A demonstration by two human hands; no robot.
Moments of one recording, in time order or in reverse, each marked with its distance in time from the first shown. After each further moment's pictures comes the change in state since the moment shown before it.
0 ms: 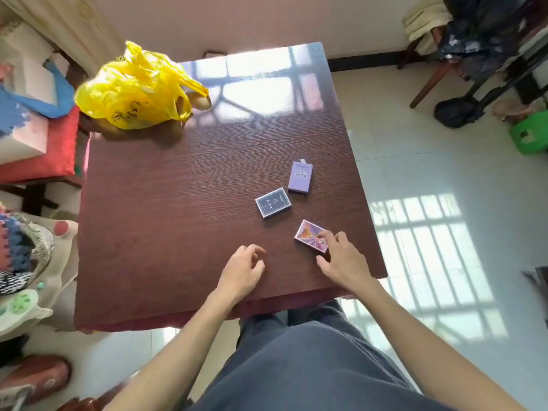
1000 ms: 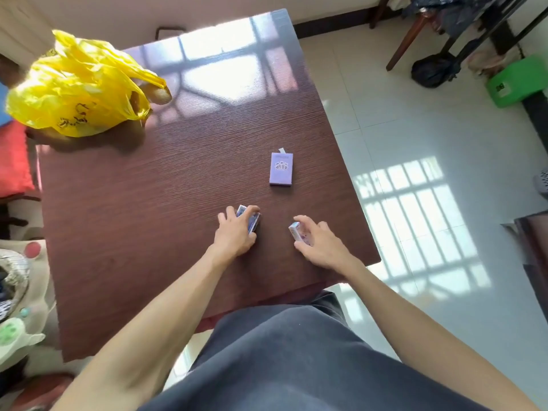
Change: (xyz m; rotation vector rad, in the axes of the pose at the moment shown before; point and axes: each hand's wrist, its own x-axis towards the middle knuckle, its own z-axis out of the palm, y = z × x) left_hand 0.116 0.024 -0.008 0.390 -0.121 0.043; right_hand 0.037 -0.008 0.003 0.307 -0.187 0.123
